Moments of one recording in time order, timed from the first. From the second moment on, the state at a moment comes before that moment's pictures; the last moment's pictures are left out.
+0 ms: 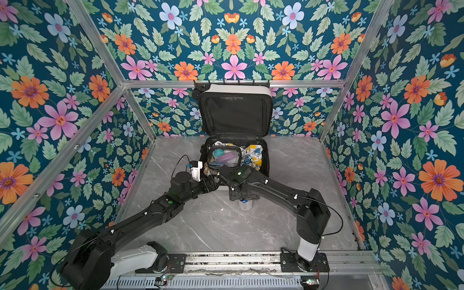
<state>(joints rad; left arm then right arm) -0.57 1.14 0.58 0.20 0.21 -0.78 0.95 1.77 1.57 -1.22 0.28 0.87</state>
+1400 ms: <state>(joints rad) -0.42 0.80 0.48 -0.14 0.17 -0.71 0.98 1.76 1.57 -1.14 0.20 0.91</state>
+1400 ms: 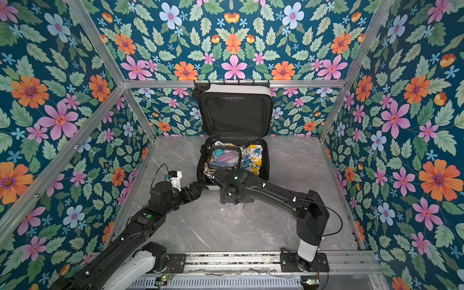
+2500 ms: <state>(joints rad) -0.42 0.78 0.40 -0.09 0.24 -0.74 0.91 1.78 1.60 -1.16 0.16 1.00</state>
